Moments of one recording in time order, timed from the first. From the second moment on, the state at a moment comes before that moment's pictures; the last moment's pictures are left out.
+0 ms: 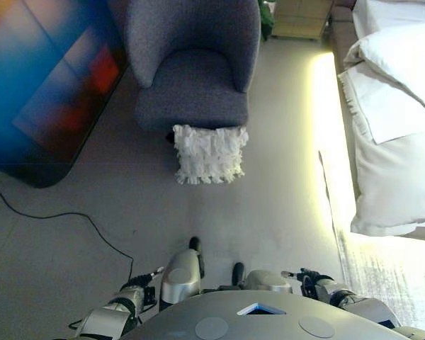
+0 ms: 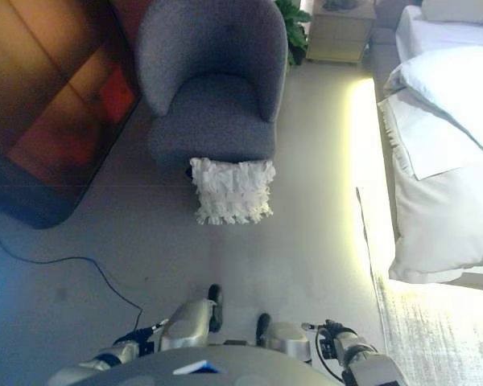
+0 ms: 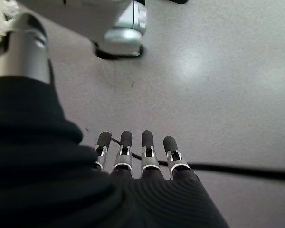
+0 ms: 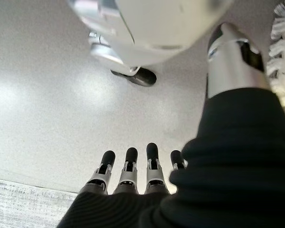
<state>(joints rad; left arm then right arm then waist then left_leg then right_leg) -0.03 0.21 -0.15 1.36 -0.31 0.12 0.16 -0.08 -0.25 0.22 1.35 0.17 0.12 0.01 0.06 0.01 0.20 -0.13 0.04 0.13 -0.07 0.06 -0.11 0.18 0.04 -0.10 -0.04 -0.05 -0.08</state>
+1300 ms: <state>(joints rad) -0.02 0.24 -0.17 1.35 -0.29 0.16 0.12 0.00 -0.24 0.14 1.30 0.24 0.13 -0.03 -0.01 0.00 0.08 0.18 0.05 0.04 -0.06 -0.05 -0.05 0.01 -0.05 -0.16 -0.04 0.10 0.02</state>
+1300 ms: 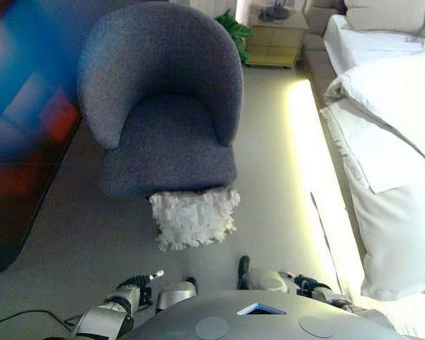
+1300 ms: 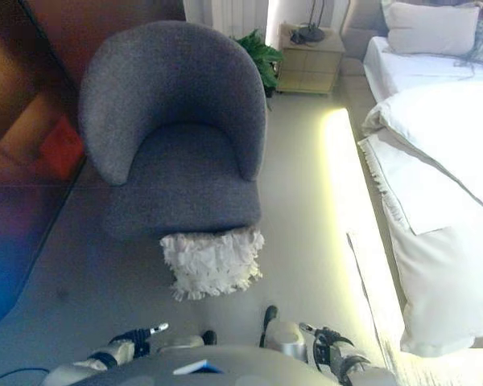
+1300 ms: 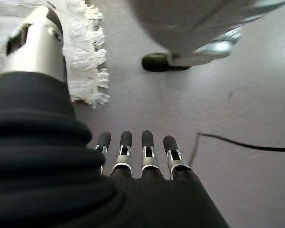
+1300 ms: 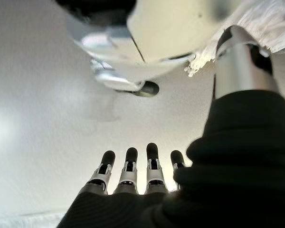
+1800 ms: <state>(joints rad) -0.05 0.22 -0.13 1.35 -0.30 0.08 0.20 -0.04 -0.28 0.18 1.30 0.20 0.14 -0.05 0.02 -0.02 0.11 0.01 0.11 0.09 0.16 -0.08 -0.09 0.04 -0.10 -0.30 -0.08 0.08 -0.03</state>
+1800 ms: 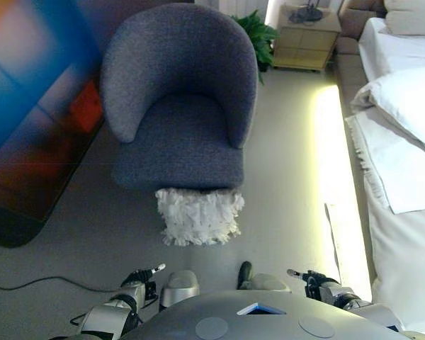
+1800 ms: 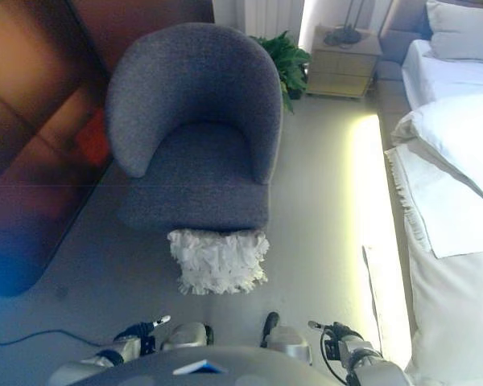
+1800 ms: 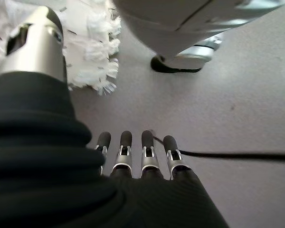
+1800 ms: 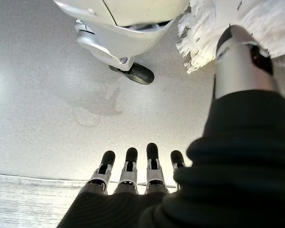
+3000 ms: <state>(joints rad) -0.45 0.32 -0.26 1.12 -0.47 -0.14 0.46 -0.55 -0.34 0.35 1.18 0.25 -0.11 -0.27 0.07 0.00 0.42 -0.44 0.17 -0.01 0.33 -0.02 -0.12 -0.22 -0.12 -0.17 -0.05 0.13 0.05</state>
